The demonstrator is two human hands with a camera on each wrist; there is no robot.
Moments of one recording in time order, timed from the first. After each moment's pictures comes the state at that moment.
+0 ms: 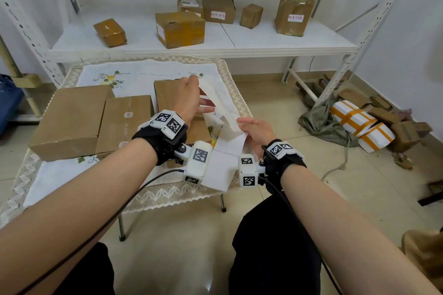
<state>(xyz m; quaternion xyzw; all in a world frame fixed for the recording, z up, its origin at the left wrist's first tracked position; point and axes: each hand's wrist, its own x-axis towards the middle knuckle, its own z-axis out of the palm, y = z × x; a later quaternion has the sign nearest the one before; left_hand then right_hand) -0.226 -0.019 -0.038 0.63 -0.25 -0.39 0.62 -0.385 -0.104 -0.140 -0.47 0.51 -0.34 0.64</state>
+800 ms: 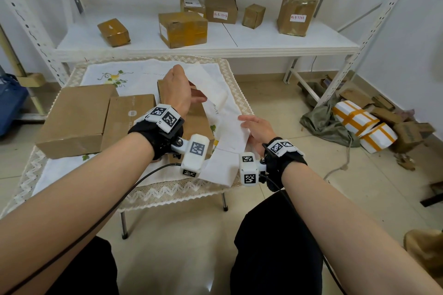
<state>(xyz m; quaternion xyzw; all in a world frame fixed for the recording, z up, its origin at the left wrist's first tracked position) -0.209 -0.014 -0.029 0.62 -0.20 -0.33 0.69 -0.381 -0.099 -0.131 -0.49 0.53 -0.30 0.62</state>
